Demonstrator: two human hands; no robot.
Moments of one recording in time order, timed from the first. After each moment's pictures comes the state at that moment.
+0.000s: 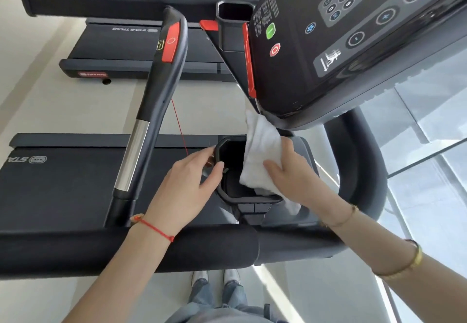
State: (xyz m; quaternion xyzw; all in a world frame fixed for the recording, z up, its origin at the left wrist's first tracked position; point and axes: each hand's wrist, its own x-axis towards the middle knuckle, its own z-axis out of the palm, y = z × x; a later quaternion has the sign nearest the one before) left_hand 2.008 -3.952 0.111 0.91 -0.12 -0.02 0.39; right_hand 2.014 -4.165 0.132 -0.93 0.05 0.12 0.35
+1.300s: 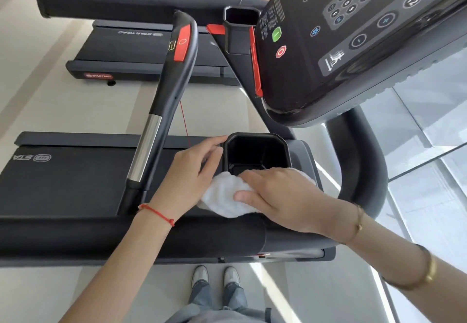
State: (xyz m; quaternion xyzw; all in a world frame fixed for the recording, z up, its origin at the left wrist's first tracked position) left_hand 2.010 -3.942 0.116 0.88 -0.12 0.01 0.47; right_hand 1.979 -4.140 0.161 -0.95 -0.29 0.14 0.07
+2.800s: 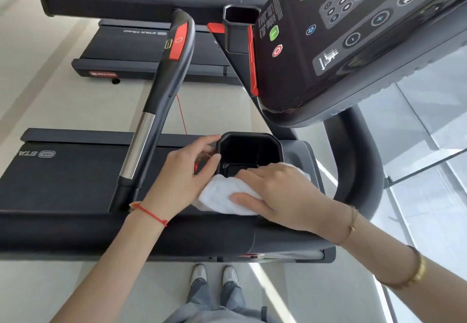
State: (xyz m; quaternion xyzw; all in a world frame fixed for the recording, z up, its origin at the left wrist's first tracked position) left_hand 2.007 -3.946 0.116 0.89 -0.12 0.02 0.45; right_hand 1.983 -4.157 0.151 -0.94 -0.33 0.06 0.03
